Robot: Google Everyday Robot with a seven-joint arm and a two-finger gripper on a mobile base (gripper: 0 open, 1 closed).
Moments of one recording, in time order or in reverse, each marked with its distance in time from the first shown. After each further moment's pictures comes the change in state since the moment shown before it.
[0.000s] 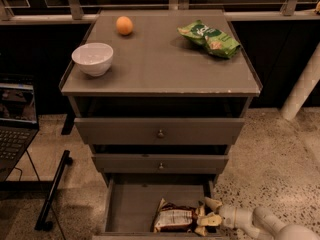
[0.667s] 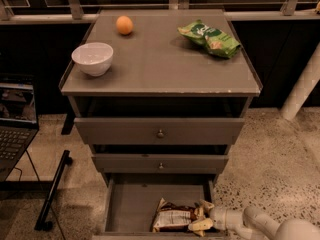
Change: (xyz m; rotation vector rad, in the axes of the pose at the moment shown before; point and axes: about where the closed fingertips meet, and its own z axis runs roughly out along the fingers) arm 0.020 0.013 0.031 0.026 0.091 -0.049
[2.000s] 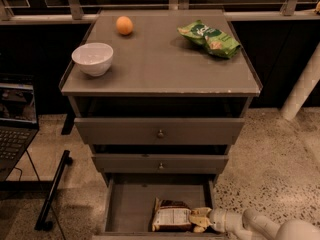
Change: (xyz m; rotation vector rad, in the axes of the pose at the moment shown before) arm 0.013 -0.004 0.005 0.039 0.024 0.017
